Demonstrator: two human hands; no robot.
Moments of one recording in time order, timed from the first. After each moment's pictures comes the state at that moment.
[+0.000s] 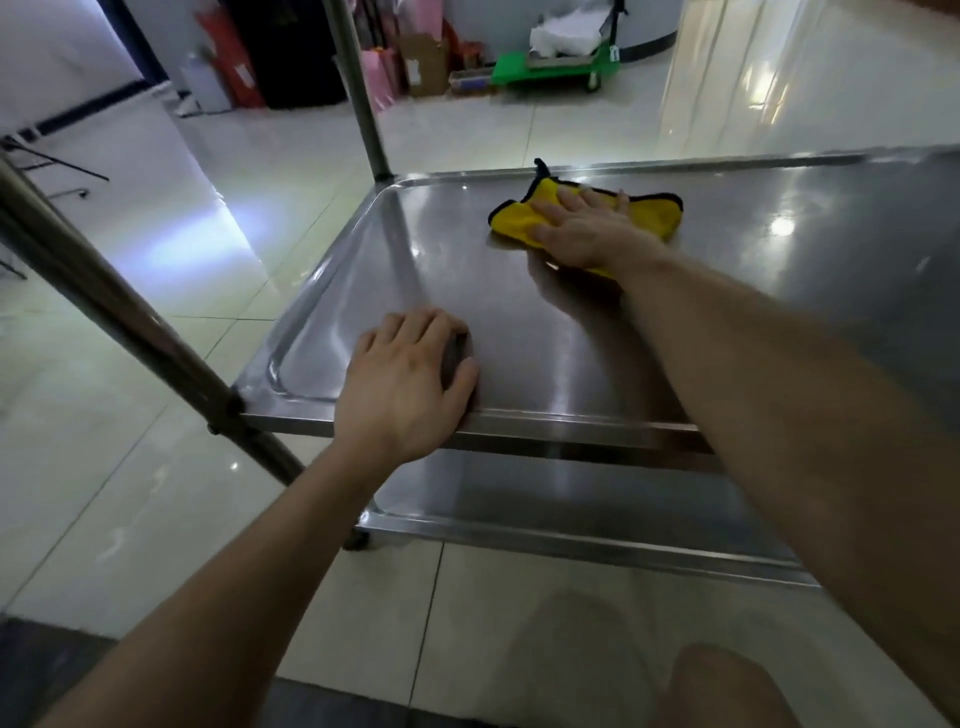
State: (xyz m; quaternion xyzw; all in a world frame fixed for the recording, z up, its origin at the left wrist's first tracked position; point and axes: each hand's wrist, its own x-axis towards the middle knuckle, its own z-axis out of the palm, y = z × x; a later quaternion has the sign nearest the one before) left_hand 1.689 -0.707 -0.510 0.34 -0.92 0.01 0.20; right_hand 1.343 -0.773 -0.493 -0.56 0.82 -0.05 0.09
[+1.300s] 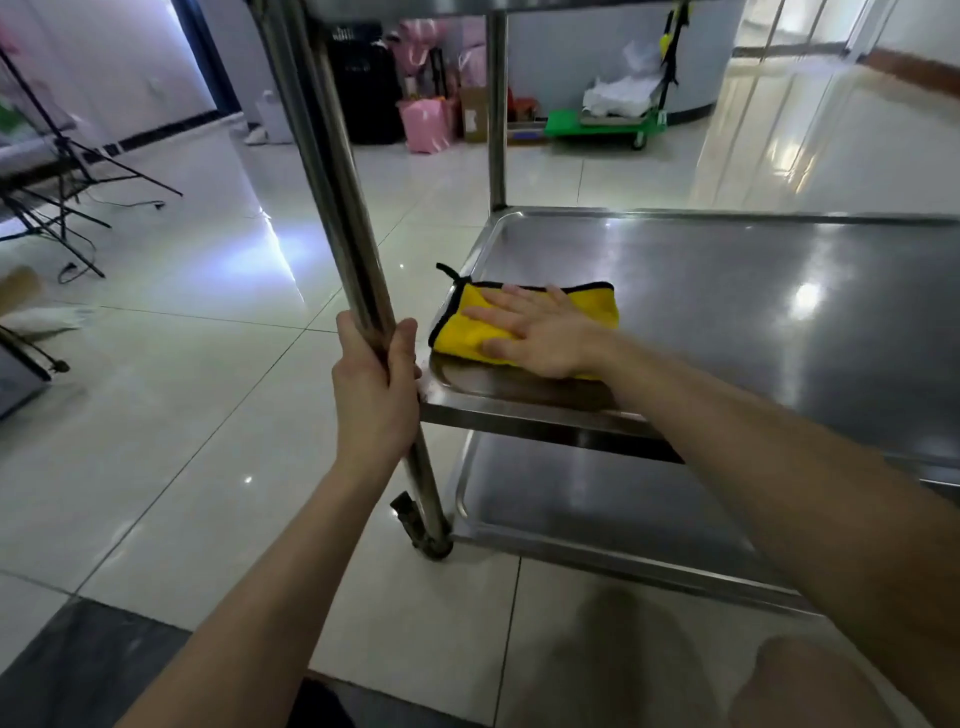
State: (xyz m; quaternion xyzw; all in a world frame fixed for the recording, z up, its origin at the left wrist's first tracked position) left_hand 1.835 -0.758 -0.506 0.44 -0.66 -0.29 0.54; right_hand 1.586 -0.767 -0.493 -0.74 0.67 -0.03 0.08
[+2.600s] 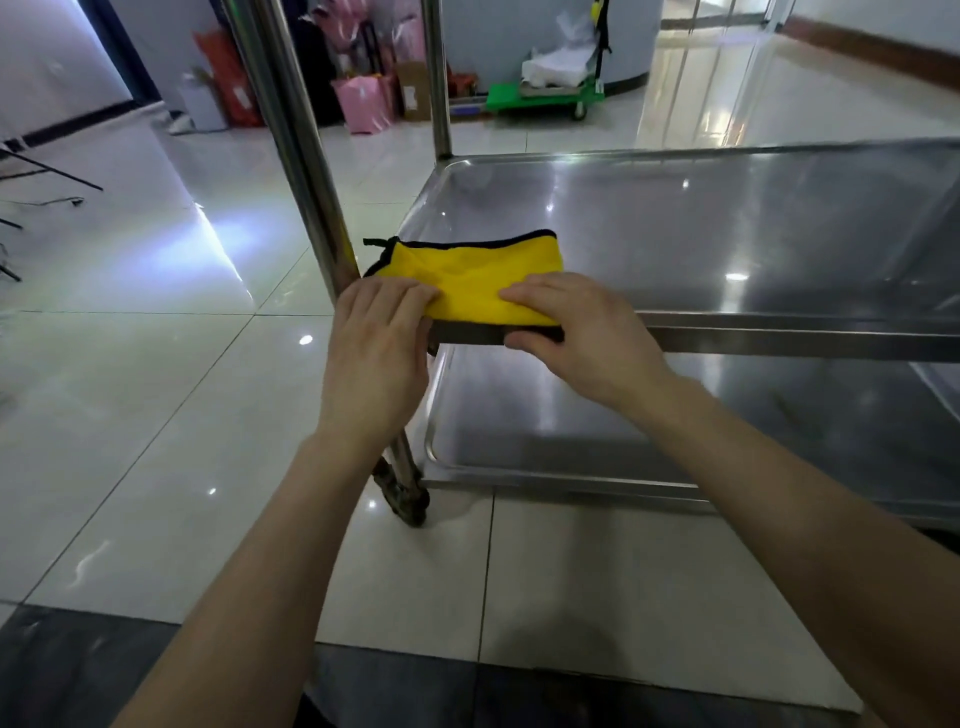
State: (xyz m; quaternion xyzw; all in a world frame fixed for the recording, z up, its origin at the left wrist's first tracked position) left_hand 1.832 -0.721 -0.532 0.25 -0.88 0.09 0.40; right_hand 1.618 -0.592 -0.505 -0.66 0.69 -0.30 -0.03
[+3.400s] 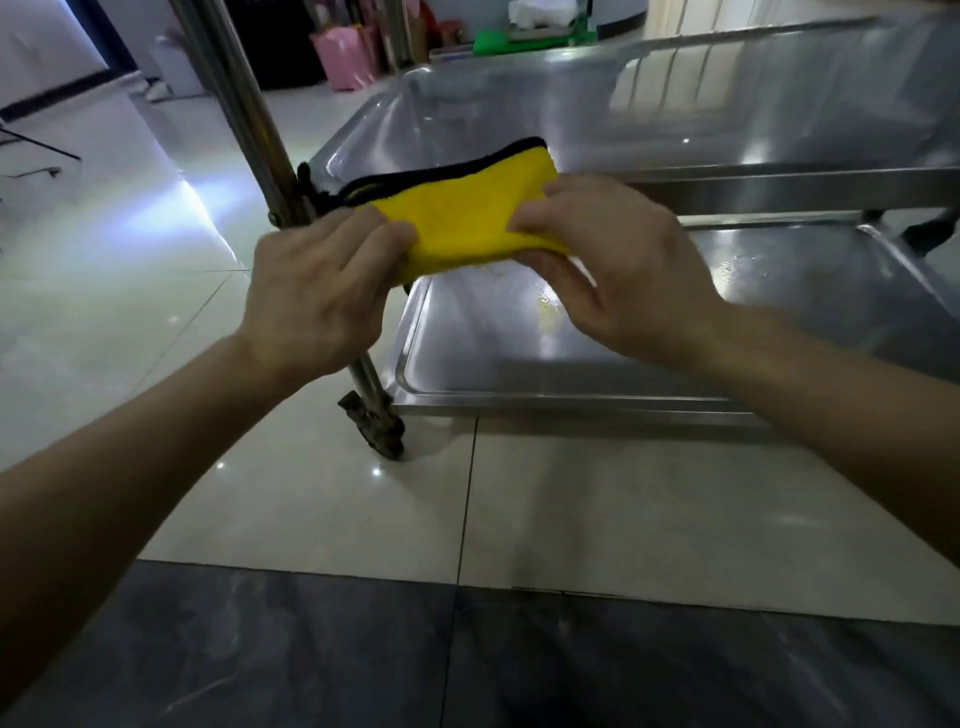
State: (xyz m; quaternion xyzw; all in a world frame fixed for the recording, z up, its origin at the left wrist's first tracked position) left_hand 1.852 -0.668 -0.529 0.03 -0.89 0.24 0.39; right_hand 1.619 -0.504 -0.536 -0.71 0.52 -0.36 -0.30
